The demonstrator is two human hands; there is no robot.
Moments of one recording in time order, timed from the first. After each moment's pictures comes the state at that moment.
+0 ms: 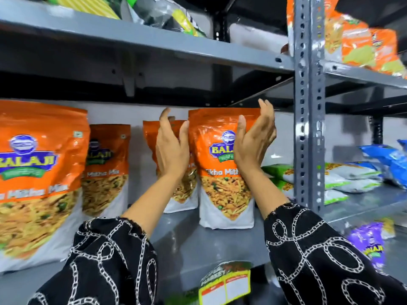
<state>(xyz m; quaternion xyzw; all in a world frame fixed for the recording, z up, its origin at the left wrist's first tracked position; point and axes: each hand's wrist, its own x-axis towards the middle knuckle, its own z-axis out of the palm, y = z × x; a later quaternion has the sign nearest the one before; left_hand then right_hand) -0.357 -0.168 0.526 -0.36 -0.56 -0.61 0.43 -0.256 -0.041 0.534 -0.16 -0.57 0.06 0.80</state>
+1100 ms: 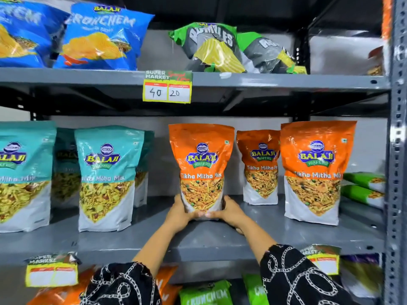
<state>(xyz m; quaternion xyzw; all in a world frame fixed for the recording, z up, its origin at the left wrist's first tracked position) -0.436 -0.414 0.392 -0.29 -0.80 -0.52 0.05 -0.361 -0.248 0.398 -0.07 -0.82 0.52 0.22</state>
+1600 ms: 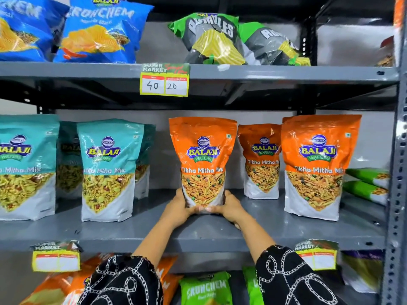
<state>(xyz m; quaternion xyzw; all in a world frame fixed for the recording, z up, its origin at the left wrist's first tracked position) -0.428 -0.416 0.387 -0.30 -0.85 -0.42 0.10 -0.354 -0.247 0.393 -0.09 -0.83 0.50 0.23</state>
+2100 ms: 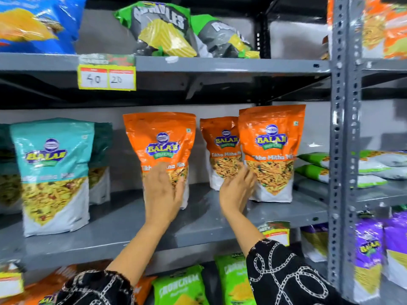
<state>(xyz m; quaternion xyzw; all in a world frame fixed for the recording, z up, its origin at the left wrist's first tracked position) -0.359 -0.358 0.413 -0.32 -0.69 -0.39 0.52 -0.290 -0.198 0.411 -0.32 -0.67 0.24 0.63</state>
